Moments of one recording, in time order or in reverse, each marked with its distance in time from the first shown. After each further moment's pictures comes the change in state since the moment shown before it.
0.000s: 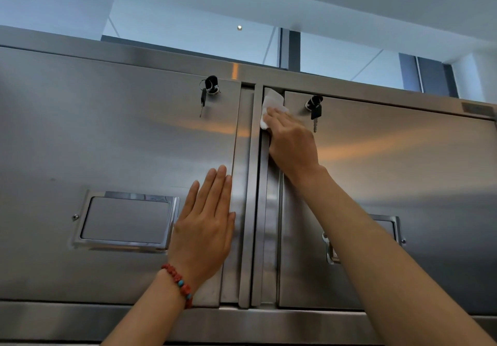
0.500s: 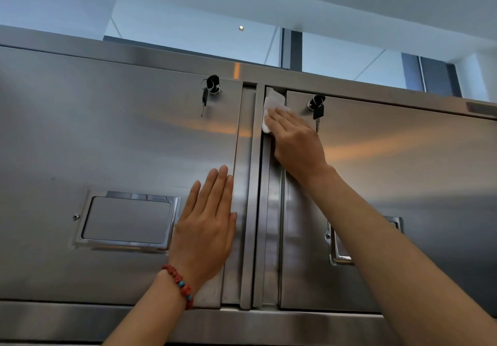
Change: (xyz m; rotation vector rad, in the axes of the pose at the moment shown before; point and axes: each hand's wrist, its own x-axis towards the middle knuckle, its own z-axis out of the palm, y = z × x) left_hand 0.000 0.000 0.000 -0.012 -0.004 -0.005; right_hand -0.002 0.014 0.004 -0.081 0.083 -0.190
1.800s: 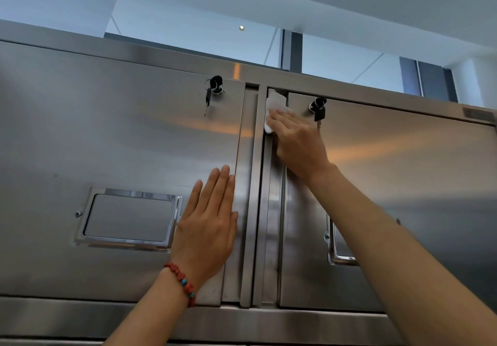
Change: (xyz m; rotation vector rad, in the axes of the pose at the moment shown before) left_hand 0.000 0.000 0.001 -0.025 0.014 -0.004; right_hand 0.005 0.001 -0.006 0.042 -0.088 0.015
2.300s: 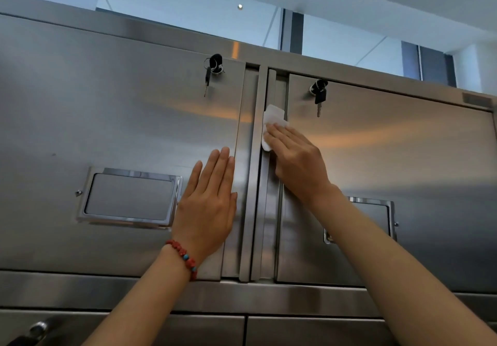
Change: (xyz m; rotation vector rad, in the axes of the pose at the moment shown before) left_hand 0.001 0.001 -0.002 -0.008 0.000 0.005; right_hand -0.051 -0.027 -0.008 0.024 0.002 -0.034
